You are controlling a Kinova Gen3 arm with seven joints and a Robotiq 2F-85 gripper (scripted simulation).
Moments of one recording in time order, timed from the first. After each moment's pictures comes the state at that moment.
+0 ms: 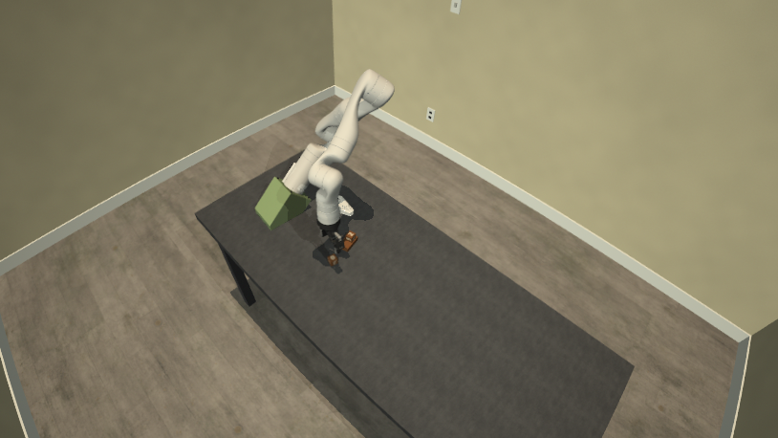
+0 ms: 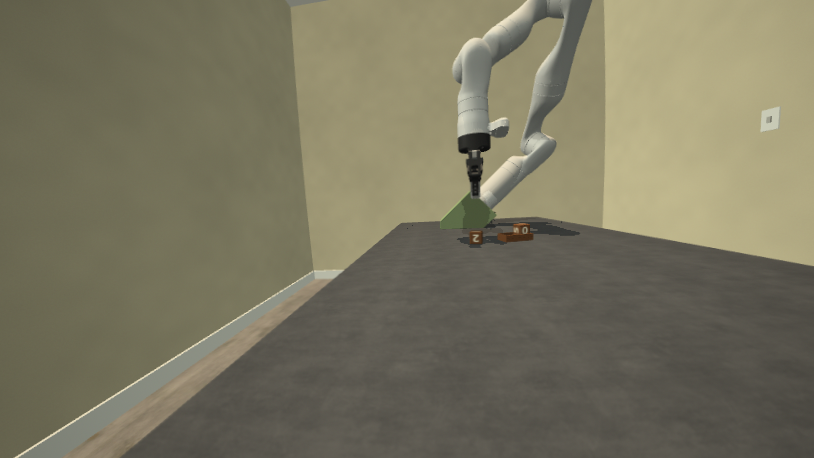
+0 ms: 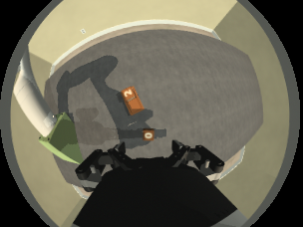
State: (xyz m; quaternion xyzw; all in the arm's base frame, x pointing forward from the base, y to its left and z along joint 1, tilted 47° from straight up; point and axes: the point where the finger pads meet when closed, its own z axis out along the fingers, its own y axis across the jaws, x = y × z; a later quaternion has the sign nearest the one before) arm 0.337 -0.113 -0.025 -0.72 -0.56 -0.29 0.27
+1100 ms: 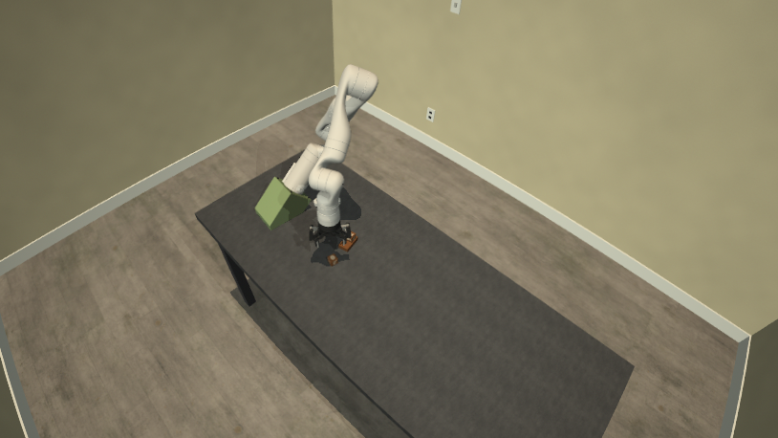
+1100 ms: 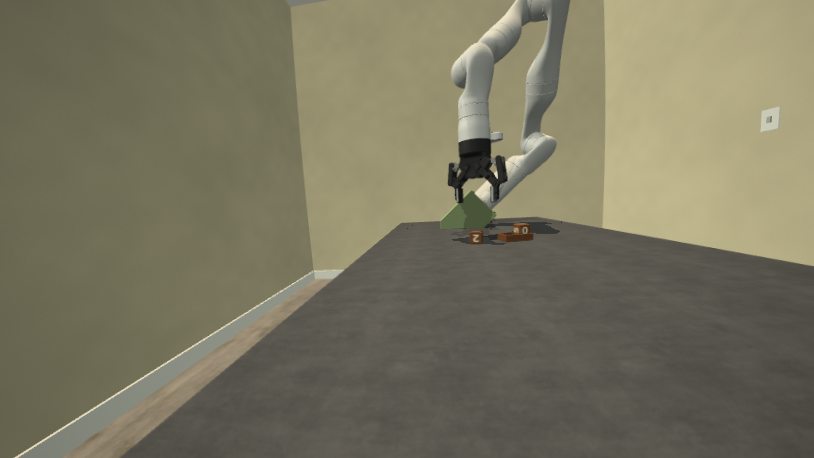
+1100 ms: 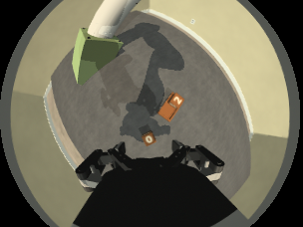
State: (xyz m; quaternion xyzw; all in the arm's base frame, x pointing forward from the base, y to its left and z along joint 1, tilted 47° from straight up) arm 0.334 -0.103 -0.031 -0.33 -0.86 -0.39 0.10
